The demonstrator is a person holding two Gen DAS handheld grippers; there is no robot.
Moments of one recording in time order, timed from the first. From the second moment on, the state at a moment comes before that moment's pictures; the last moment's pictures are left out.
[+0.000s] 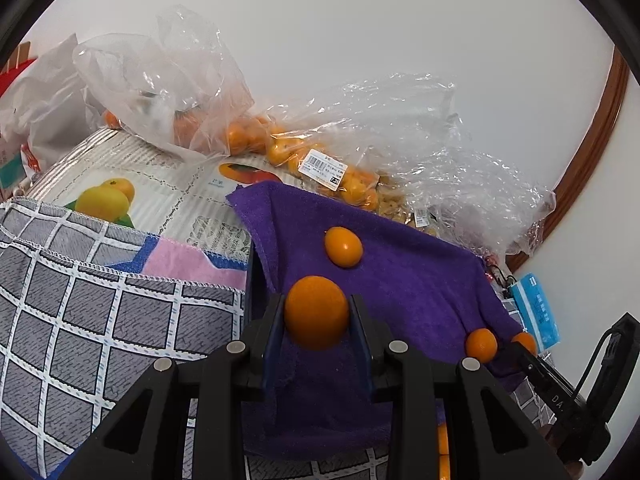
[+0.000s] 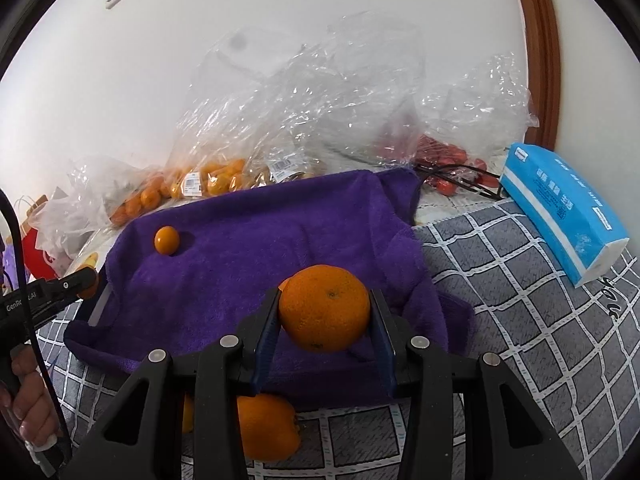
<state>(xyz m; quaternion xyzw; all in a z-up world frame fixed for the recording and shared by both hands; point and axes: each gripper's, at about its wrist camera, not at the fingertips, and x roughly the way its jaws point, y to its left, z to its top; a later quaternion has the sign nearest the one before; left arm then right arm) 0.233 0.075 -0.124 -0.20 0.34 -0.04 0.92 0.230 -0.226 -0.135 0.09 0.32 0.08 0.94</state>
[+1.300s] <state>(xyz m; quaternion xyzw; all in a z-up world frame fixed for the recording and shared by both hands) 0.245 0.039 -0.139 -0.12 0.39 -0.05 0.91 0.238 -0.213 -0.148 0.02 0.35 0.05 0.93</state>
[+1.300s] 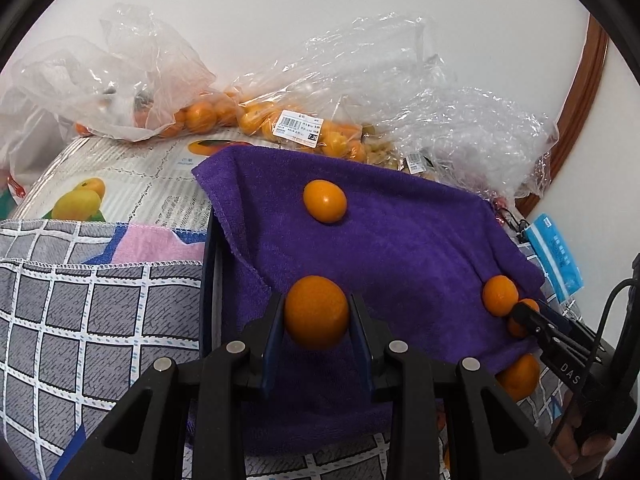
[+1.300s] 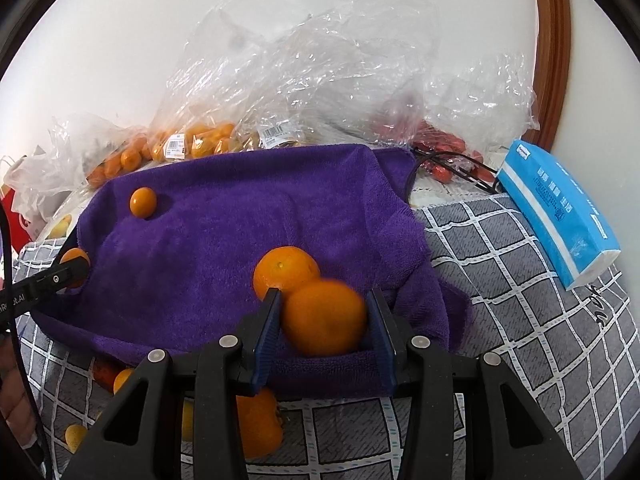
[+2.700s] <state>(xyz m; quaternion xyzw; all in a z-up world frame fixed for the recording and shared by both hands) 0.234 0.042 -0.122 -0.12 0.35 -0.05 0.93 0.231 -0.219 -0.137 0.05 0.32 0.06 0.94</state>
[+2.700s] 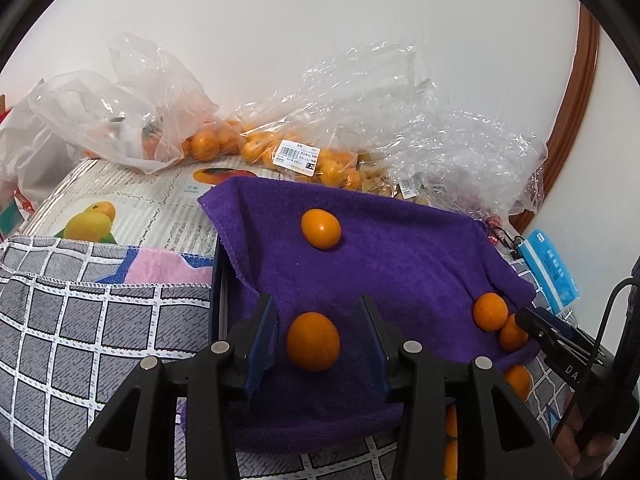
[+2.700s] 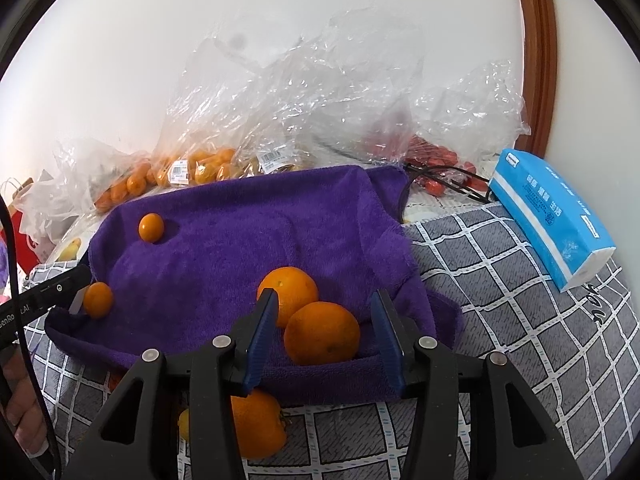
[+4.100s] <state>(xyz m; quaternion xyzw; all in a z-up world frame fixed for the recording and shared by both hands) 0.165 0.049 -0.077 -0.12 0.31 -0.06 0.94 0.131 -0.215 -0.097 0.03 0.31 0.06 0.95</state>
